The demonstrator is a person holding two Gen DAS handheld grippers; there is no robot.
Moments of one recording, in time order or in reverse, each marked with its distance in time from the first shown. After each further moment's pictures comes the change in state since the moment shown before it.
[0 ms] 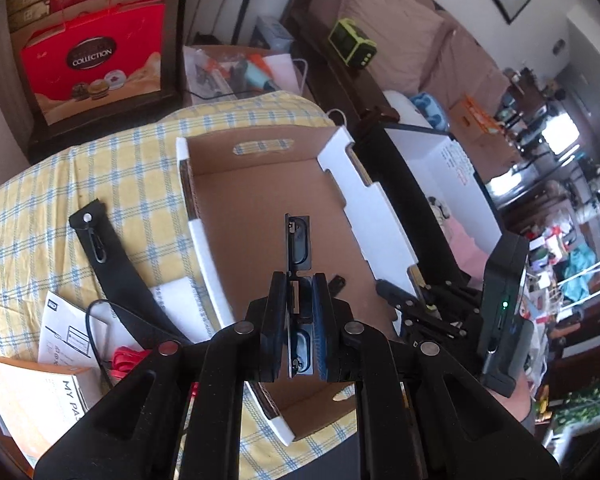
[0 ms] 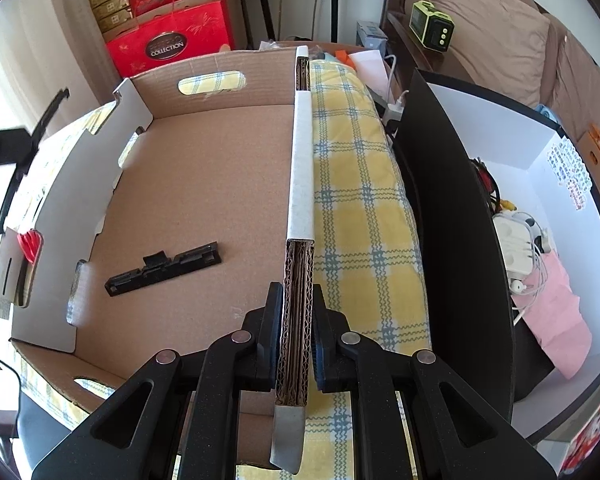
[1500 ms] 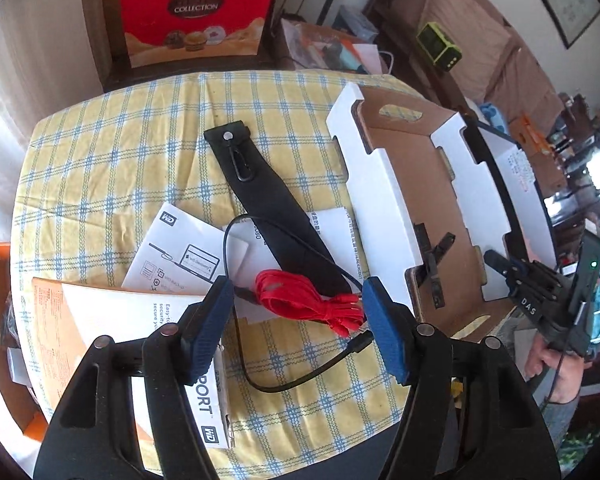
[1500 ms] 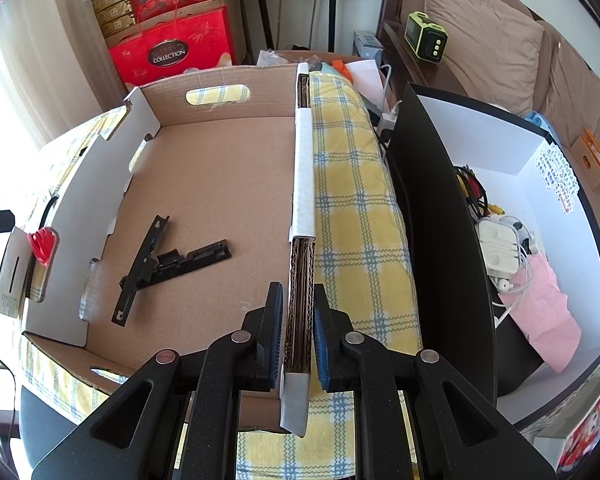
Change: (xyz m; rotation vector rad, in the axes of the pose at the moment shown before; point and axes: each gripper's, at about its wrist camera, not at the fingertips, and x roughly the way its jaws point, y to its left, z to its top) left arm -0.026 0.104 -0.058 -0.155 0.023 0.153; right arm -0.016 0.002 -0.005 -0.006 -0.023 -0.015
